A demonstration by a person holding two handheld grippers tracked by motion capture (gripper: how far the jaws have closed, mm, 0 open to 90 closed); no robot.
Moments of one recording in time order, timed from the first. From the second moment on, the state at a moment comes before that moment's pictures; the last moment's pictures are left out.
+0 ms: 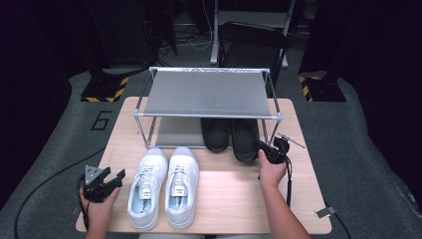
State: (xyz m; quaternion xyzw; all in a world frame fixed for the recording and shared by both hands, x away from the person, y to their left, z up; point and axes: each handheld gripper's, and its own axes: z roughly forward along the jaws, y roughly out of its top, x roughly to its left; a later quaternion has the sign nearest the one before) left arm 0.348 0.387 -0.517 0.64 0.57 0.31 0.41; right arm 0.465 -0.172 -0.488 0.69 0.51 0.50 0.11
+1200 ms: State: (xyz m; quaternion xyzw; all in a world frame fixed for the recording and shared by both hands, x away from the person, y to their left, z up) left arm 0.346 0.389 -0.518 0.64 0.57 0.31 0.40; right arm 0.497 -0.163 -0.509 0.68 0.49 0.52 0.14
